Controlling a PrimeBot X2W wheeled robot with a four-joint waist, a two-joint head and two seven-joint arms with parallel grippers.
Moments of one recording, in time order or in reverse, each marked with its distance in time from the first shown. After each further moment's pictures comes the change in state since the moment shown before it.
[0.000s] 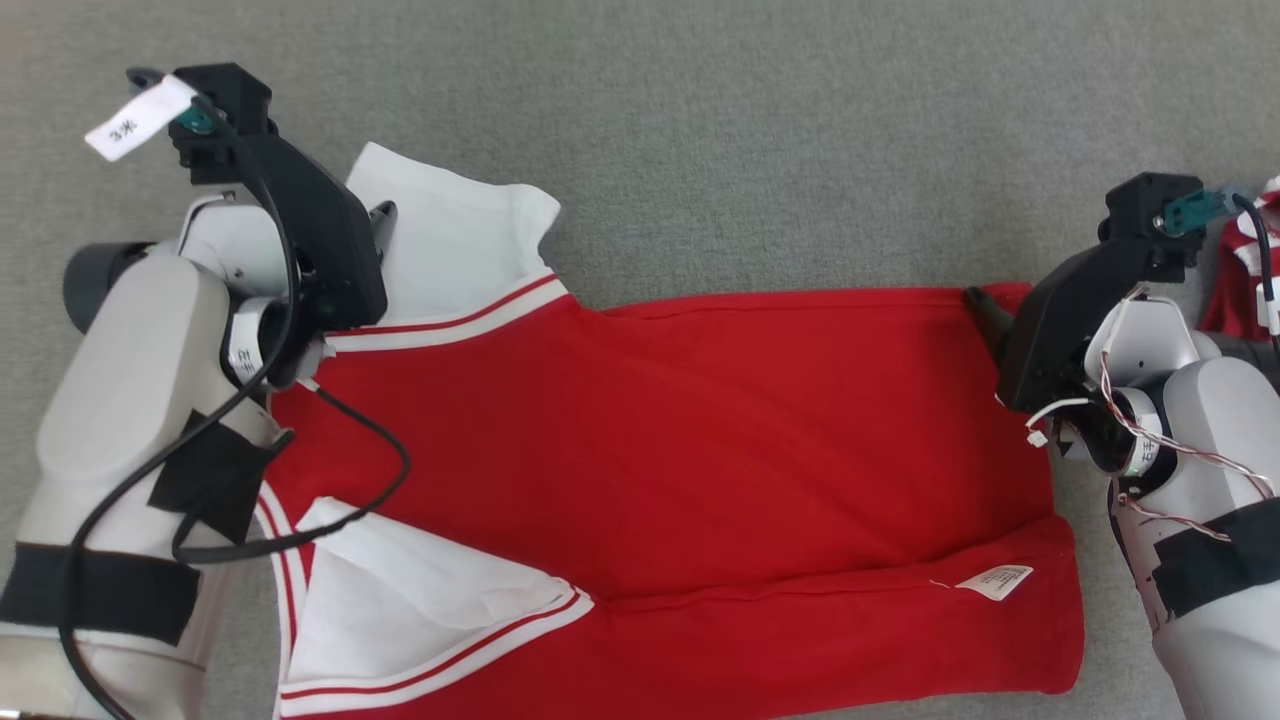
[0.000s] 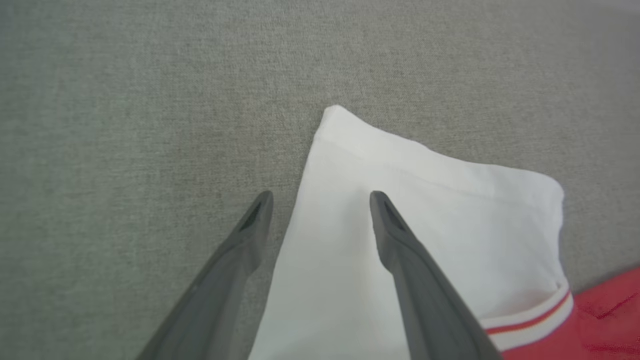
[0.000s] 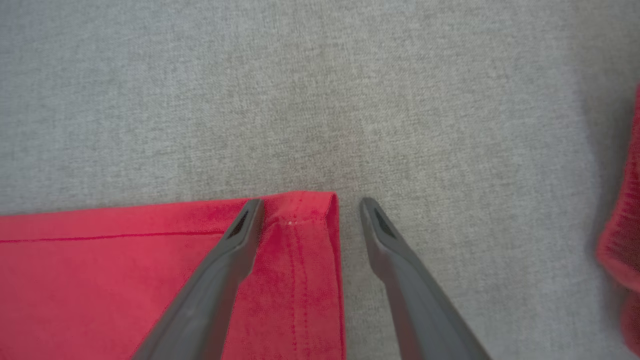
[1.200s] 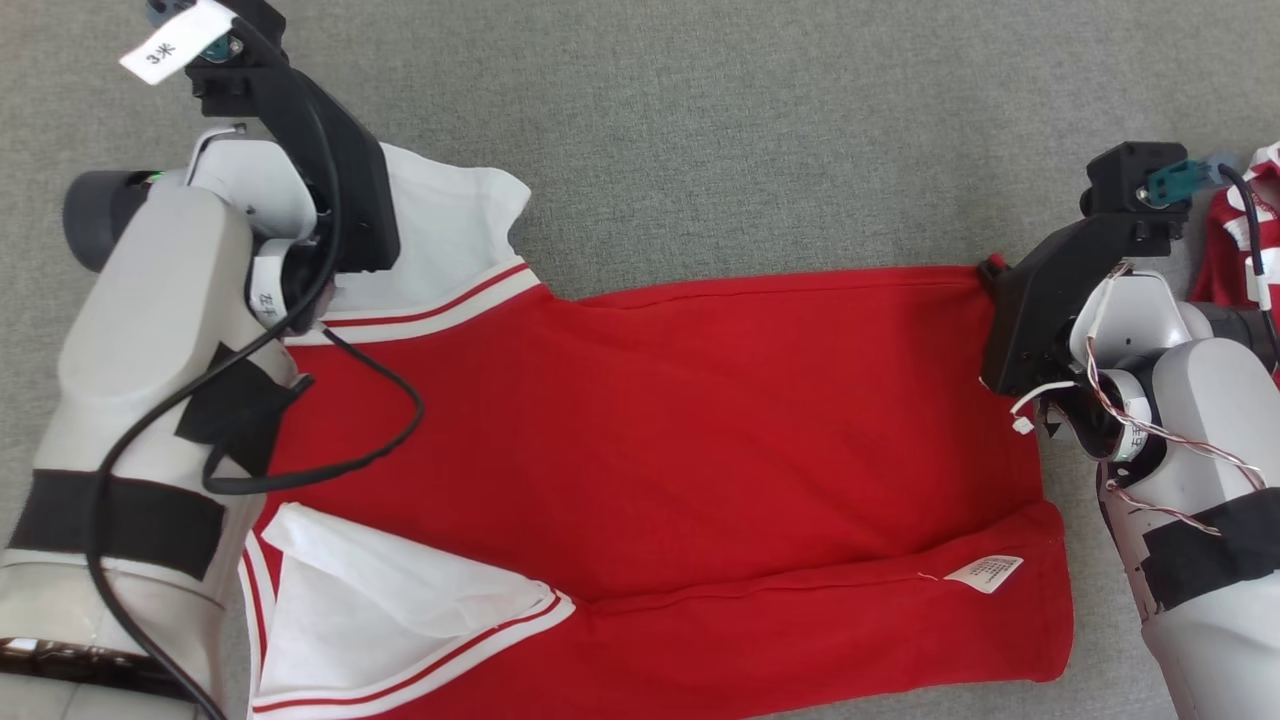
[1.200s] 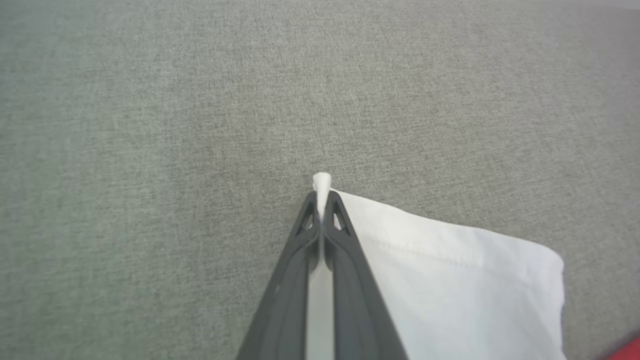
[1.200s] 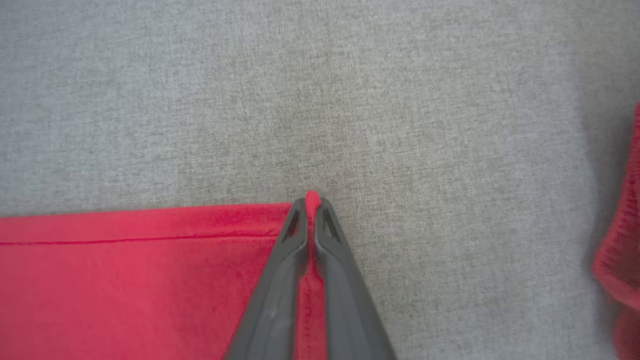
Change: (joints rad) left arm -0.156 -0.044 -0.038 0.191 0.060 -0.018 -0.085; right arm -0.022 0.019 0.015 -0.060 -0.035 0.003 0.038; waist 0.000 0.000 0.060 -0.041
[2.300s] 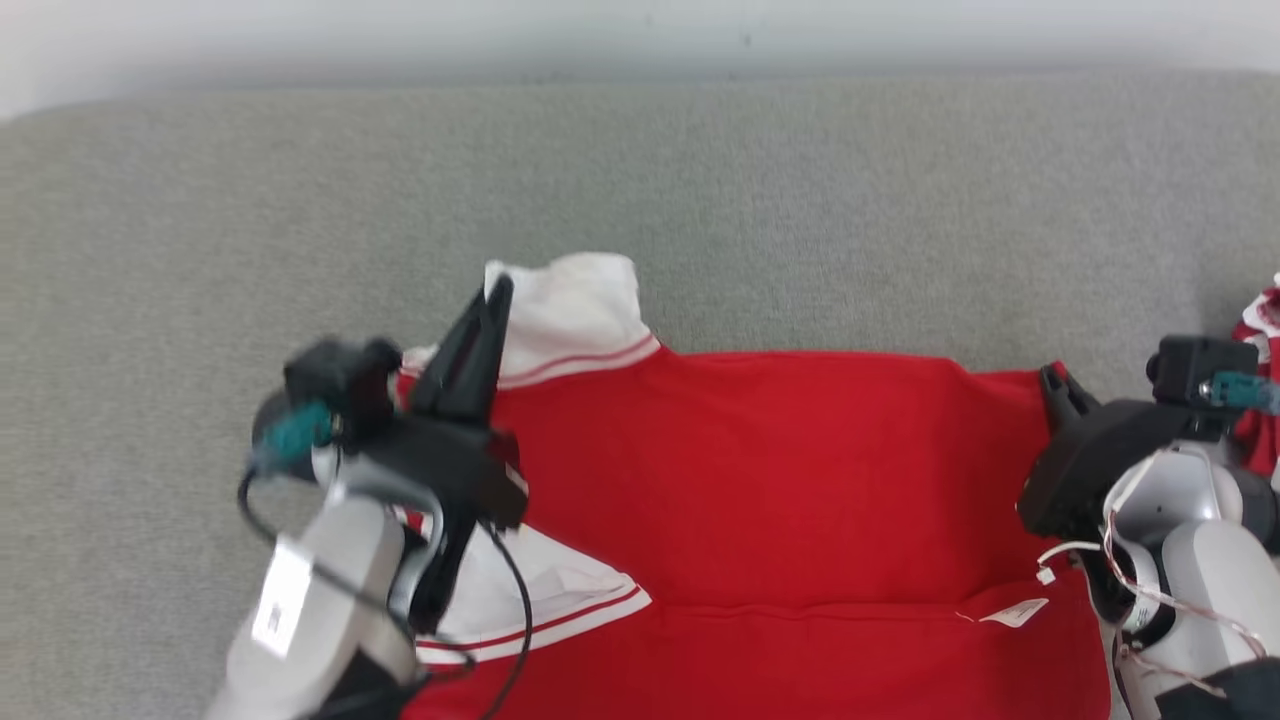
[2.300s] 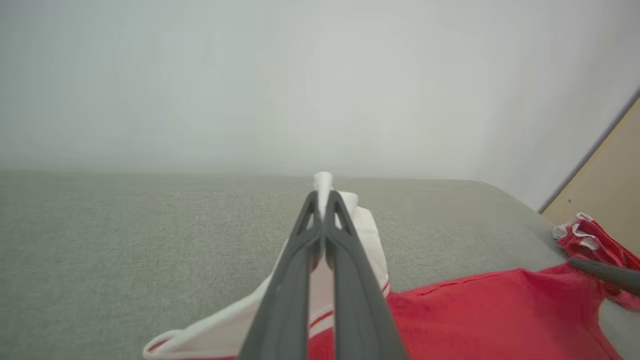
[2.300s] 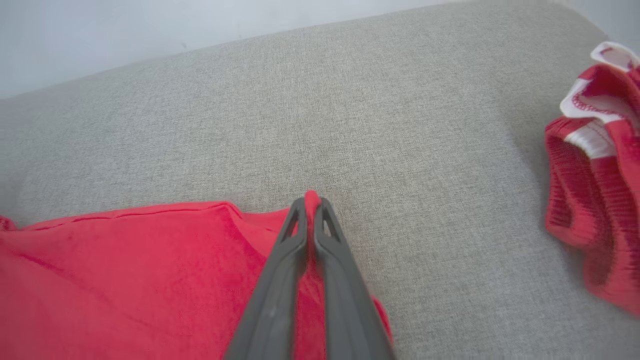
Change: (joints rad) left arm 0.503 -0.052 -0.054 -0.346 -0.021 -0.135 -0.756; right arm 0.297 0.022 -0.112 -0.059 -0.010 0.000 -0.381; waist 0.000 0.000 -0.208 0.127
